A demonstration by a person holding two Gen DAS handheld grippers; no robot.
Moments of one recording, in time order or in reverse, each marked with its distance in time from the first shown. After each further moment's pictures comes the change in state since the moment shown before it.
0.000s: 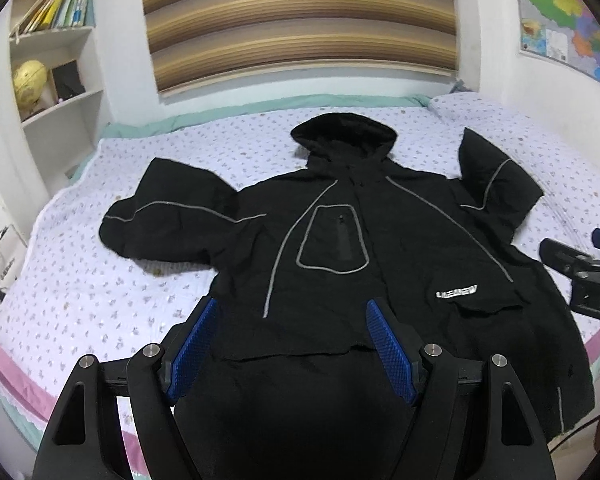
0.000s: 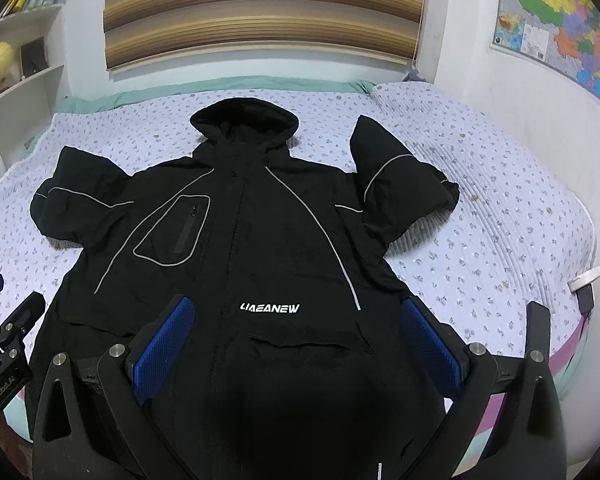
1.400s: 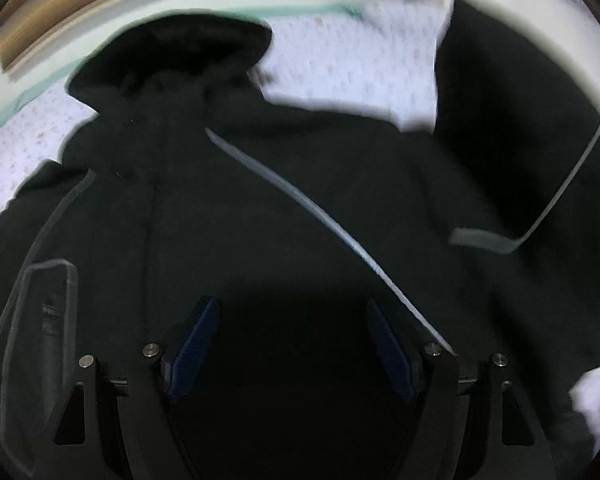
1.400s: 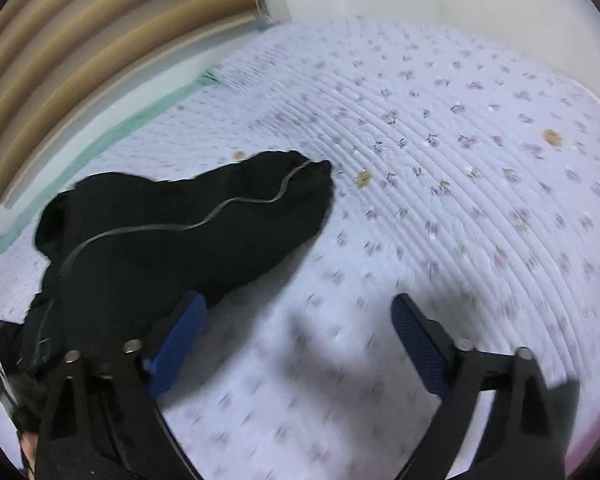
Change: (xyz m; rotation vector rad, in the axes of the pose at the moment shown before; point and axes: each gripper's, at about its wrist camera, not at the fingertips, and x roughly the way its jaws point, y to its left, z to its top) left arm 0.331 -0.227 0.080 0.108 0.239 -0.191; right arm 0.235 -0.350 0.071 0.435 0.070 -0.016
